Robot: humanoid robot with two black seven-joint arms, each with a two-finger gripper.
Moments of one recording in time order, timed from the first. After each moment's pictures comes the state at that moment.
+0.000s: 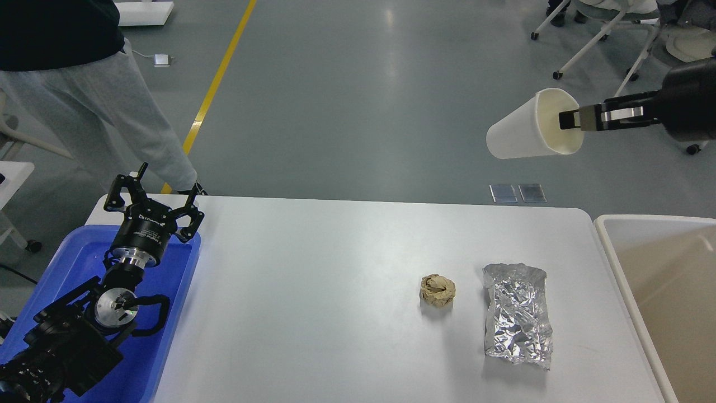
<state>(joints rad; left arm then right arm) -0.58 0.34 -0.74 -0.46 -0.16 -0.63 -0.53 1.29 -1.10 0.54 1.52 -1.25 0.79 -0.02</state>
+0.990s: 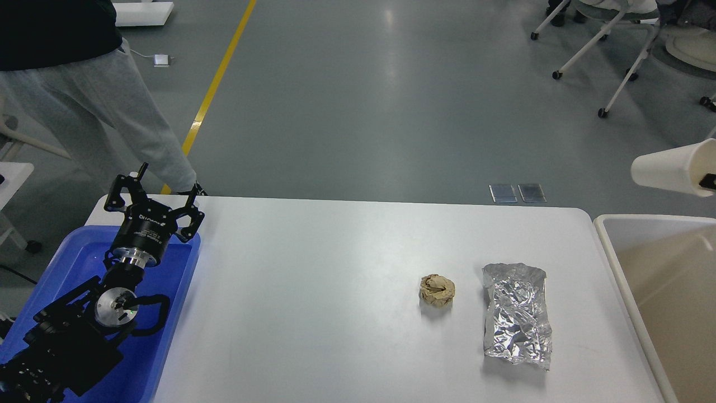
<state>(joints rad) -0.58 0.34 -0.74 -0.46 -0.16 -0.63 -0.53 0.74 -1.18 0.54 0.94 -0.87 0.42 0.19</state>
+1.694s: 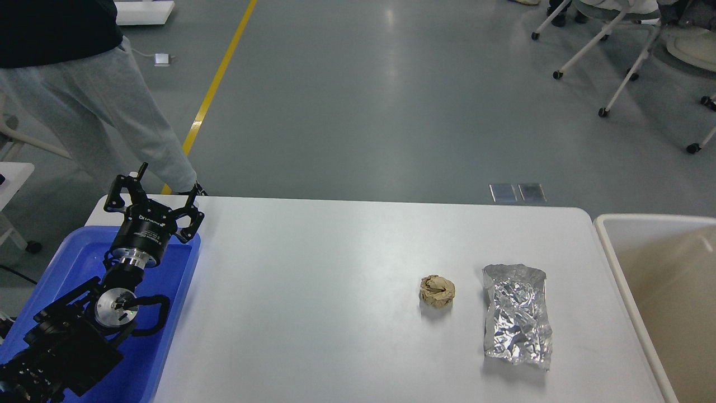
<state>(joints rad) -0.58 0.34 -0.74 -0.46 -0.16 -0.63 -0.53 0.52 -0.76 0.53 0.21 -0.55 0.22 0.20</state>
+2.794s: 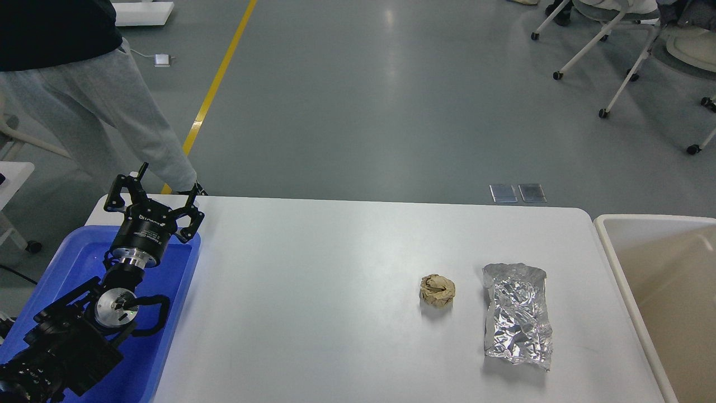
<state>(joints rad) -0.58 0.34 -0.74 -0.46 -0.16 -0.63 -0.53 0.53 -0.47 0.45 -0.04 -0.51 -0.02 0.18</state>
